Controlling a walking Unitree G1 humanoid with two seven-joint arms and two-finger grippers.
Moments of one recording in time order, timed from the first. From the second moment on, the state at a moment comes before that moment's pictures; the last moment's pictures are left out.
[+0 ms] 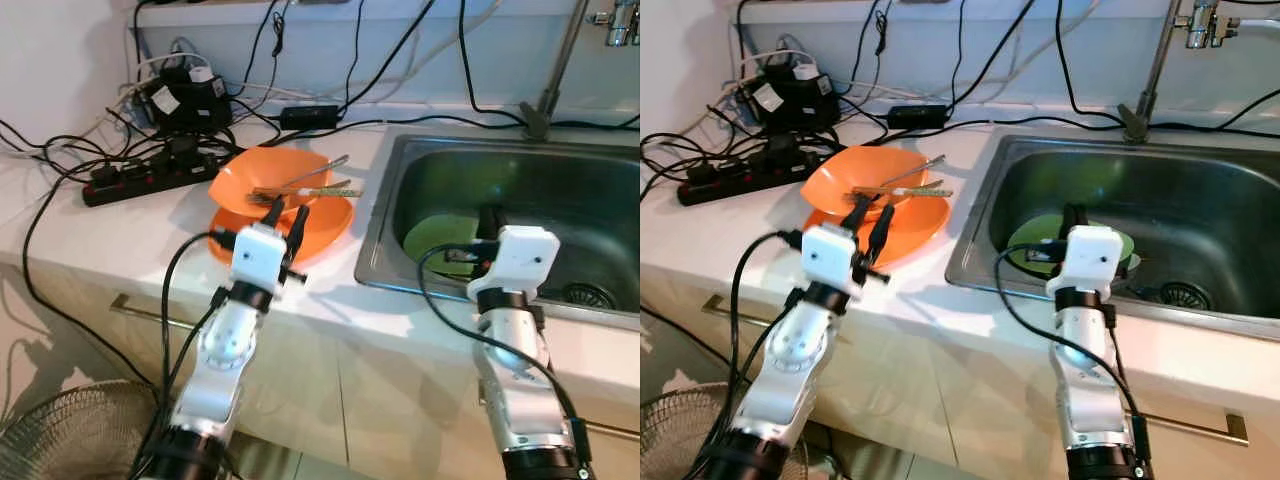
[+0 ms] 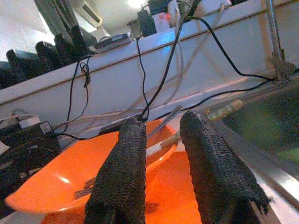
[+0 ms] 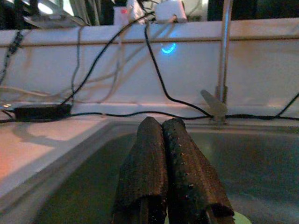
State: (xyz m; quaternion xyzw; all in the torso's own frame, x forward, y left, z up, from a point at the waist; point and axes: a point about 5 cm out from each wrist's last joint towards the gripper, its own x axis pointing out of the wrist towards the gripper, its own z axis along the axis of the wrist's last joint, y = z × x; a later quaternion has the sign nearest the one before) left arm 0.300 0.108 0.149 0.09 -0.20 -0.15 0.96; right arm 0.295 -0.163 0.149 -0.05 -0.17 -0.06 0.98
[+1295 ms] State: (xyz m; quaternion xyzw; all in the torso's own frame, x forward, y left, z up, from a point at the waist) left arm 0.314 0.092 0.136 0.07 -0.18 -0.18 0.96; right arm 0.300 -0.138 0.156 -0.07 -0.19 -0.02 0.98
